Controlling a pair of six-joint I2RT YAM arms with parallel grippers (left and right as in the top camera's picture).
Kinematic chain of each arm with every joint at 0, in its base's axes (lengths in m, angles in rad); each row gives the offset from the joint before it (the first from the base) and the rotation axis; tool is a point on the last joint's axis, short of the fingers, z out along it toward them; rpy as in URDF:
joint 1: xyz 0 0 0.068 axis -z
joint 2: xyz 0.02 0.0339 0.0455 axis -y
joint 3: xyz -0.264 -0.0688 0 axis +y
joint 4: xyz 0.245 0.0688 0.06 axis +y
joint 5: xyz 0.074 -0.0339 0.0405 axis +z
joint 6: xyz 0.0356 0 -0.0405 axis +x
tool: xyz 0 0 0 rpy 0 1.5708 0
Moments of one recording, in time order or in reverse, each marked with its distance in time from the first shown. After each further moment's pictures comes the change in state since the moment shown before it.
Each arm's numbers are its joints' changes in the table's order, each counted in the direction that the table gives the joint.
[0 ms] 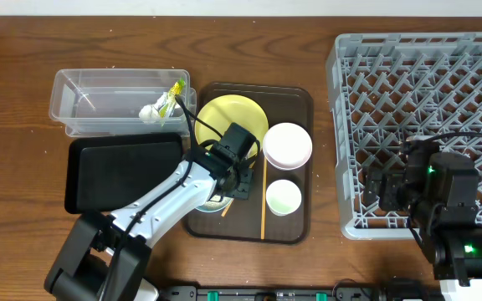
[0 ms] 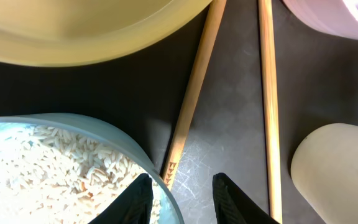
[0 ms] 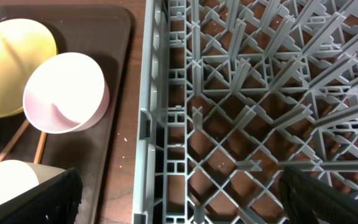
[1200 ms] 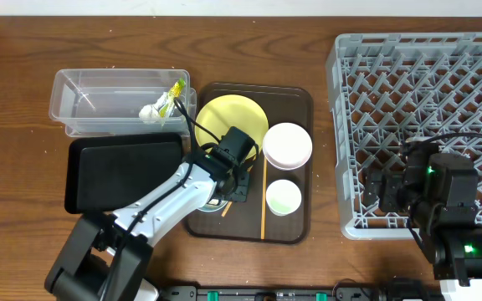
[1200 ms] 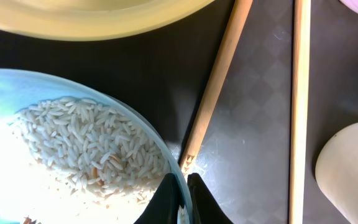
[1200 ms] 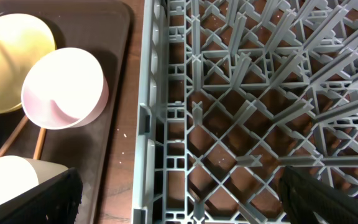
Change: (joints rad) left arm 0.001 -0.002 0.026 0.008 0.024 -0.023; right arm 0.000 0.000 0.000 0.015 0.000 0.000
